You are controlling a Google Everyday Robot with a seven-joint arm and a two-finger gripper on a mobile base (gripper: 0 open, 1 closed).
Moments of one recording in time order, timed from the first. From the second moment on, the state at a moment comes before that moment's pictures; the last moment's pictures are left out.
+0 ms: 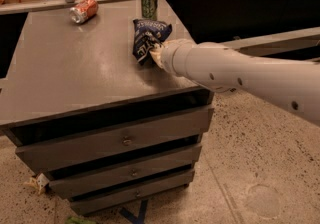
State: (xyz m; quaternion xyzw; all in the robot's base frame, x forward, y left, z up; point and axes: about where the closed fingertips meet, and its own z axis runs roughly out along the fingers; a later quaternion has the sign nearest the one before) arm 0.682 -0.012 0.857 -0.30 0.77 0.06 0.56
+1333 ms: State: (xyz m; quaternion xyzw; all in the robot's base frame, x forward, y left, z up) arm 0.768 -0.011 0.865 -0.30 0.78 0.02 0.55
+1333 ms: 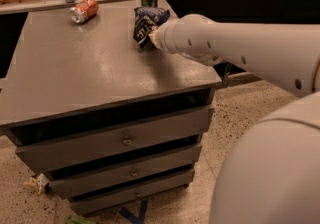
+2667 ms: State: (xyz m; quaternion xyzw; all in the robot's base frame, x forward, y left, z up) arm 0.774 -0.018 0.867 -0.29 0.79 0.01 0.54
